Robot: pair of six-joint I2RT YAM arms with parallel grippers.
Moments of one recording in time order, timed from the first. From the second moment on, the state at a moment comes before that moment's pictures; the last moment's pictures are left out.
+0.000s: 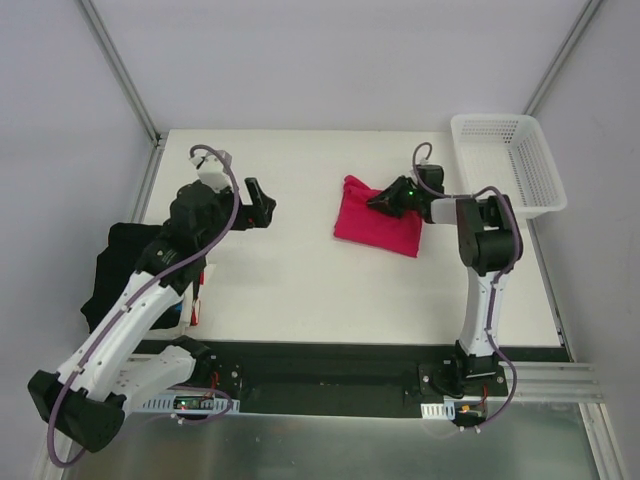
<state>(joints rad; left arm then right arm) -0.45 0.96 0.94 -0.30 -0.04 -0.39 0.19 2.19 1.28 0.24 -0.61 0.98</state>
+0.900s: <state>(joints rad) -0.45 0.67 0.98 -0.60 -0.33 -0.44 0.55 1.92 1.21 0.13 -0.71 0.84</state>
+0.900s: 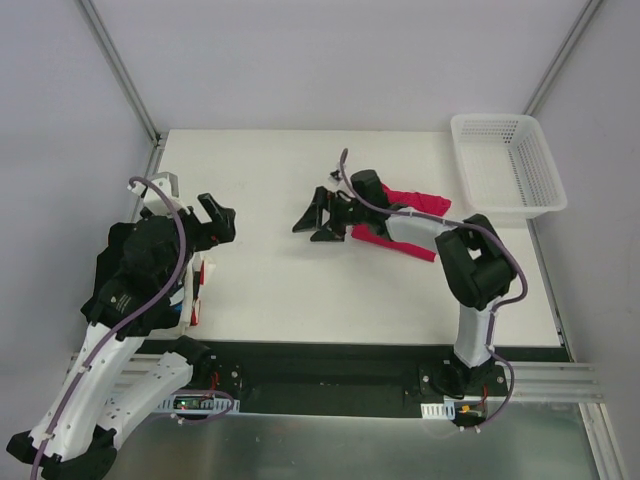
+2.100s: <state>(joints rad) -0.29 1.03 1.03 -1.01 -0.63 -0.61 0.66 2.18 1.34 0.32 -0.83 1.00</state>
